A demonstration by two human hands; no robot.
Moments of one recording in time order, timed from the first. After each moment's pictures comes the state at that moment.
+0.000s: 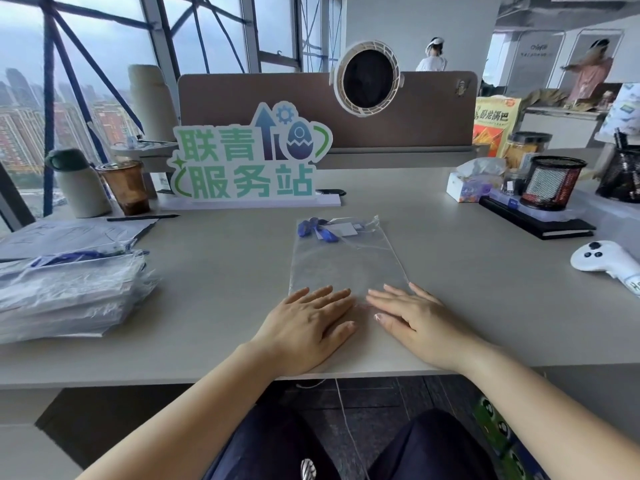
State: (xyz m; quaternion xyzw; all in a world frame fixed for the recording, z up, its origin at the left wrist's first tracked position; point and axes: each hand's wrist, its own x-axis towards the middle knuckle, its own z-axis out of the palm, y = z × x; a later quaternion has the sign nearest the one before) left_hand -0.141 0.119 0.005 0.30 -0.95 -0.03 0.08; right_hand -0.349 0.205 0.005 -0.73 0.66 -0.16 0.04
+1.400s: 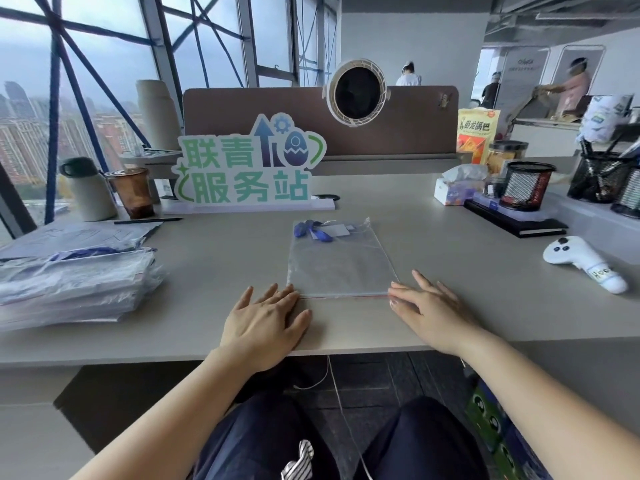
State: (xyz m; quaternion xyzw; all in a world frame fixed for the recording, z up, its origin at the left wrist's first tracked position) left_hand -0.102 0.135 0.002 0.46 -0.88 -0.02 0.09; right_hand -0.366 0.233 0.004 -0.65 0.74 -0.16 0.03
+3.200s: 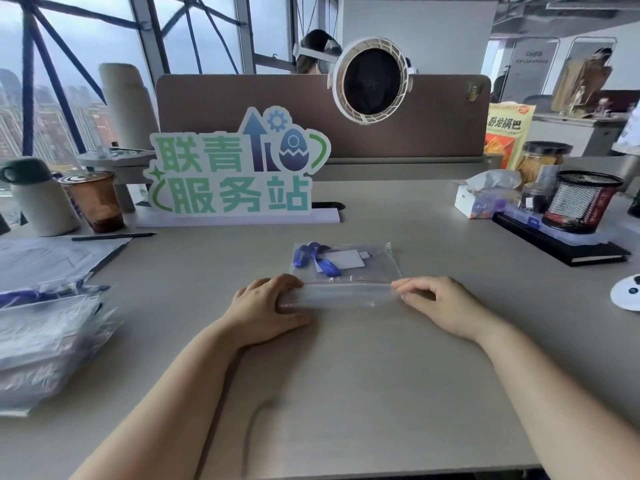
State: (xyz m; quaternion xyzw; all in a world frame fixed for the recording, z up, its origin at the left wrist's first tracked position) left_hand -0.142 -0.005 0.016 0.44 -0.87 -0.16 0.13; right_hand -0.426 0.111 0.011 -0.62 0.67 -0.37 0.19
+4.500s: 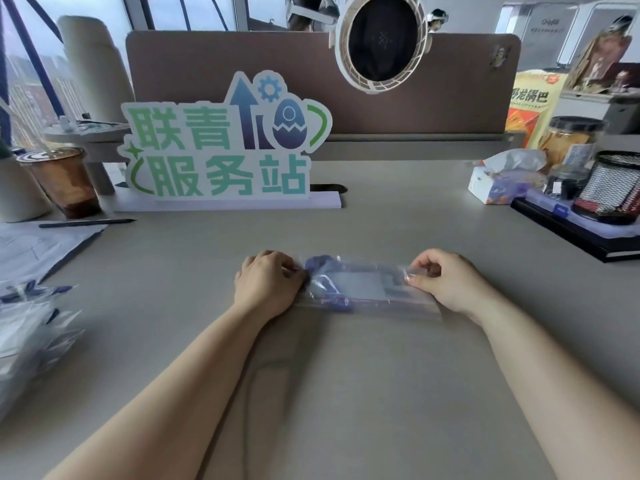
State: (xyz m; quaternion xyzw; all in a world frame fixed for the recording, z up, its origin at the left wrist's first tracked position) left_hand -0.192 -0.046 0.006 0.55 -0.78 -0.16 0.25; right_hand -0.449 0.059 0.003 -0.52 0.77 -0.35 0.13
